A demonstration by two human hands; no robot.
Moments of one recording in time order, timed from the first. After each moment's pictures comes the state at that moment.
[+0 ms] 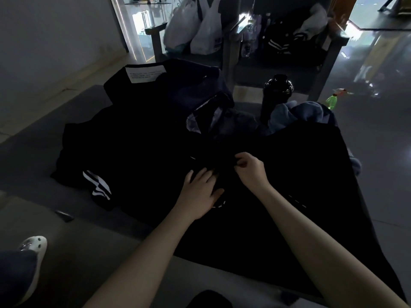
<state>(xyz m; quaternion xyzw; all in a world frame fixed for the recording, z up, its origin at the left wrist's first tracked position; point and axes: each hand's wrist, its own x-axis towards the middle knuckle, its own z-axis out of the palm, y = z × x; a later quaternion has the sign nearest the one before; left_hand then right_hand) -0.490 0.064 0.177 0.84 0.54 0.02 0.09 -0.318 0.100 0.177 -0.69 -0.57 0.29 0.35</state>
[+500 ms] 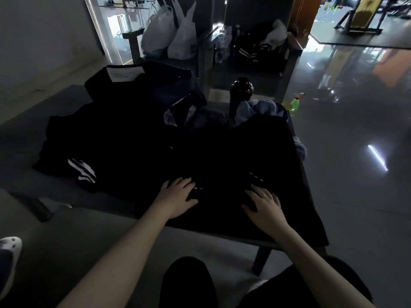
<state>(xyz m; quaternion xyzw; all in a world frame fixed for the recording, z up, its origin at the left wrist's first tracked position) -0.494 -0.009 0.186 0.83 0.53 -0.09 0.15 -0.232 -0.082 0.157 -0.71 -0.69 0.13 0.09</state>
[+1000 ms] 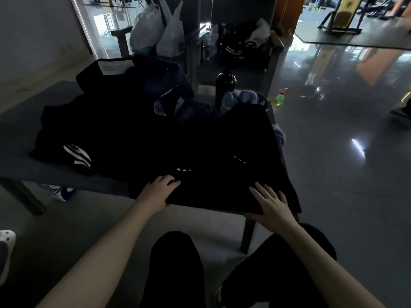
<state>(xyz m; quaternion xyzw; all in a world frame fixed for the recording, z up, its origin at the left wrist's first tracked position) -0.521 -0.056 0.169 0.86 0.49 -0.08 0.08 -0.196 -0.163 0.155 -0.71 -0.70 0.11 -0.03</state>
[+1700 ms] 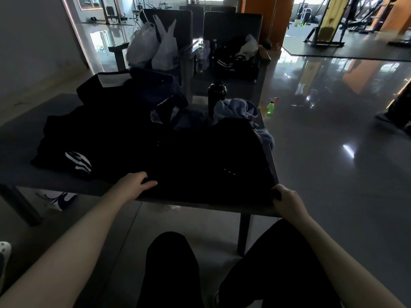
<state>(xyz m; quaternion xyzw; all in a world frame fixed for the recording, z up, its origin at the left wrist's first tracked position) -0.568 -0.045 0.207 0.76 0.60 0.07 0.24 -0.156 -0.185 0.180 -0.79 -0.55 0.13 0.23</state>
